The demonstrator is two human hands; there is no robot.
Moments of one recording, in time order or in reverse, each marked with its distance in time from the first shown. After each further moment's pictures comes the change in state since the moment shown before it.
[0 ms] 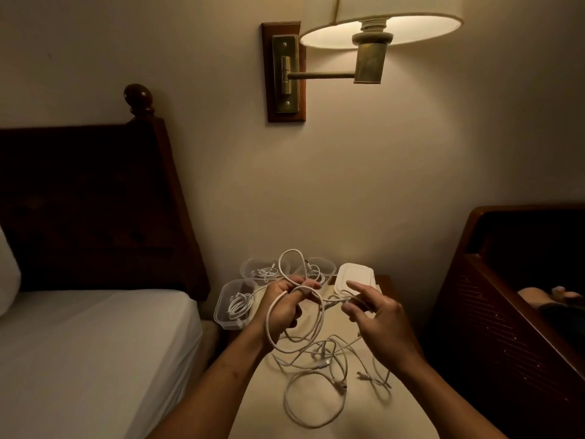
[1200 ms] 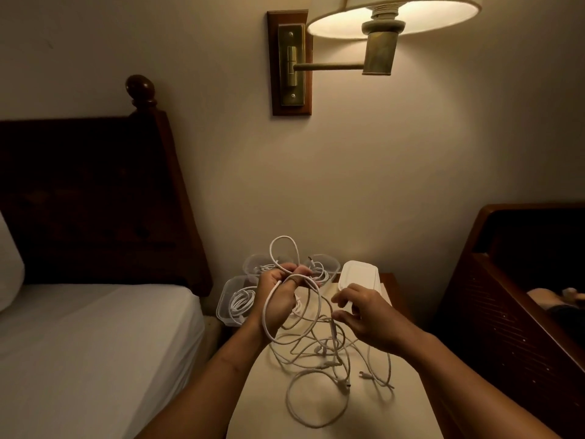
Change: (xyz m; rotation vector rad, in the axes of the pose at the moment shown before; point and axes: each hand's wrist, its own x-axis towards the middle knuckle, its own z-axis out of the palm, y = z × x) left_hand 0.002 0.011 -0.002 -0.082 0.111 0.180; right_hand 0.041 0.022 0.006 -0.419 -0.433 -0.214
